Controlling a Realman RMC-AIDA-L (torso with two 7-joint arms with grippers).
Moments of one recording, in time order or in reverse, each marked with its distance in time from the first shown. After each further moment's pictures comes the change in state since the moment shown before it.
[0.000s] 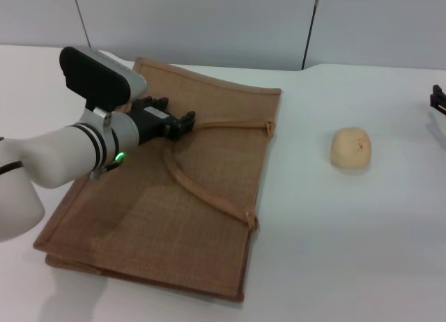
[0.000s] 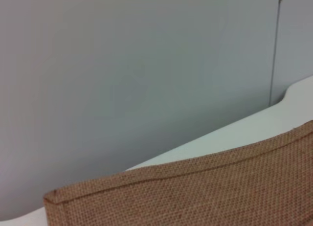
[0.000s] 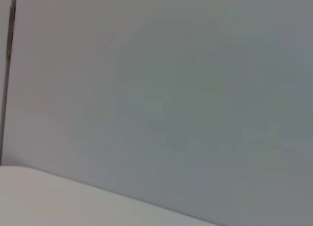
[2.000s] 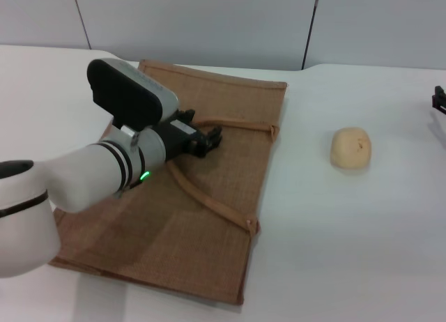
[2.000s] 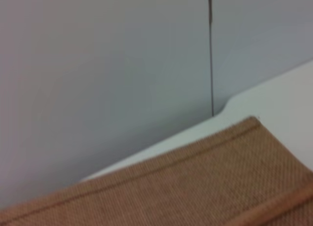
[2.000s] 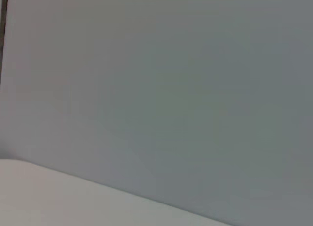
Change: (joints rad) left arm 0.227 0.013 0.154 0.506 0.249 0.291 -0.222; right arm 0.002 -0.003 0.000 -0.007 -0.002 0.025 0.000
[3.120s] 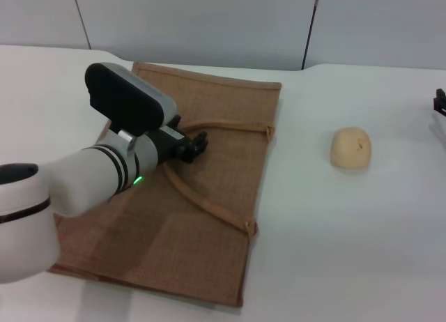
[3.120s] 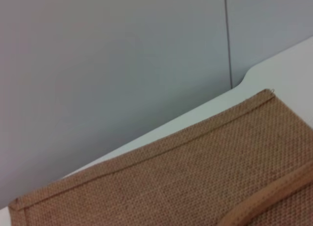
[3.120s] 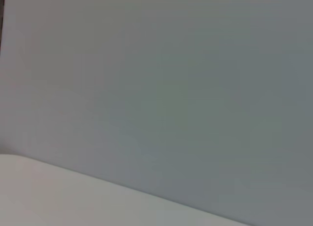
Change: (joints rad) left arm 0.016 0.039 0.110 0.095 -0.009 0.186 -0.034; right arm -0.006 0.000 0.000 0.000 0.000 0.002 0.000
